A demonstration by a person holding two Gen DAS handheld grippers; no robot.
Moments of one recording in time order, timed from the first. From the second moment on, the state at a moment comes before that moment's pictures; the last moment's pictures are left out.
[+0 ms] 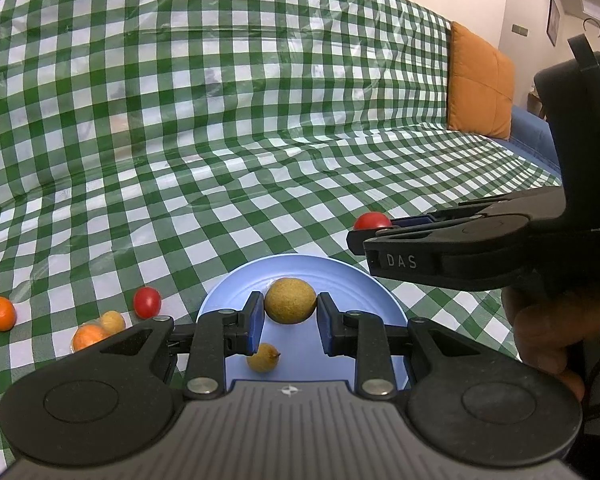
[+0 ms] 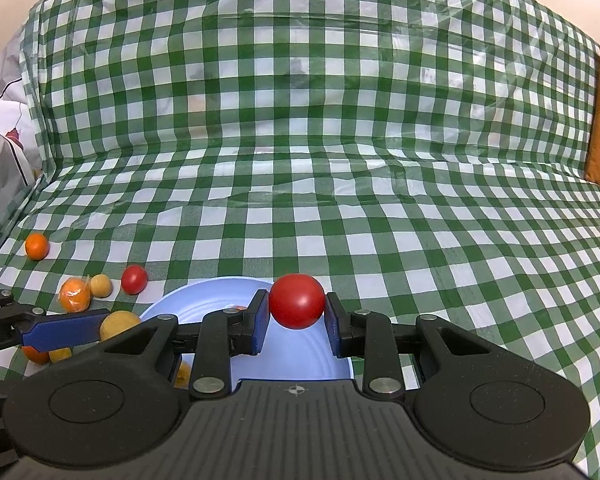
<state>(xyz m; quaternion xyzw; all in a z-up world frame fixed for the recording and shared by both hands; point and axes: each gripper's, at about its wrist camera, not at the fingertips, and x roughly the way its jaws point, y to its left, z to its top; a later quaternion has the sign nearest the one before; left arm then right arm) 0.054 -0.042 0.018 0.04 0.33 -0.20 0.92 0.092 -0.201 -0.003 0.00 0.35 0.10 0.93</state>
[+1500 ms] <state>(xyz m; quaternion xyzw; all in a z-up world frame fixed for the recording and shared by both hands) 0.053 -0.043 0.016 0.03 0.33 -0.20 0.92 0.092 -0.199 -0.001 -0.01 0.34 0.09 0.94</state>
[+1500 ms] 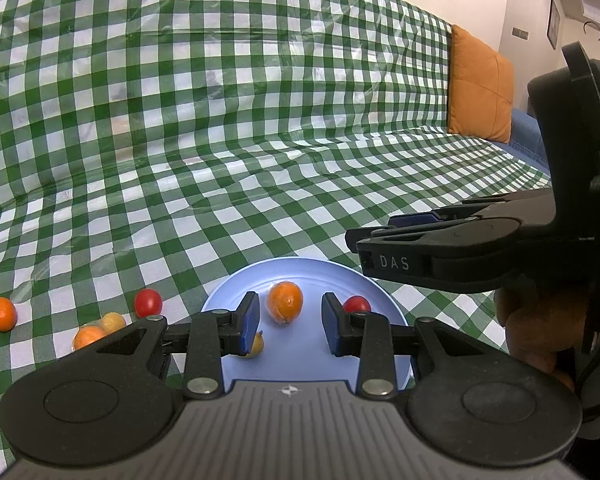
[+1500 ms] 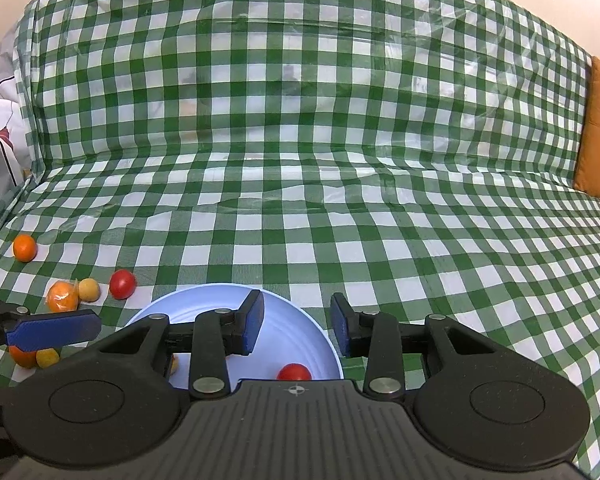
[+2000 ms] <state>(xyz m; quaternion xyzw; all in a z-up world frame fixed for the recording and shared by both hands) 0.053 -0.042 0.017 0.03 0.33 -0.20 0.92 0.090 -0.199 -0.002 -0.01 0.34 0.09 0.94</state>
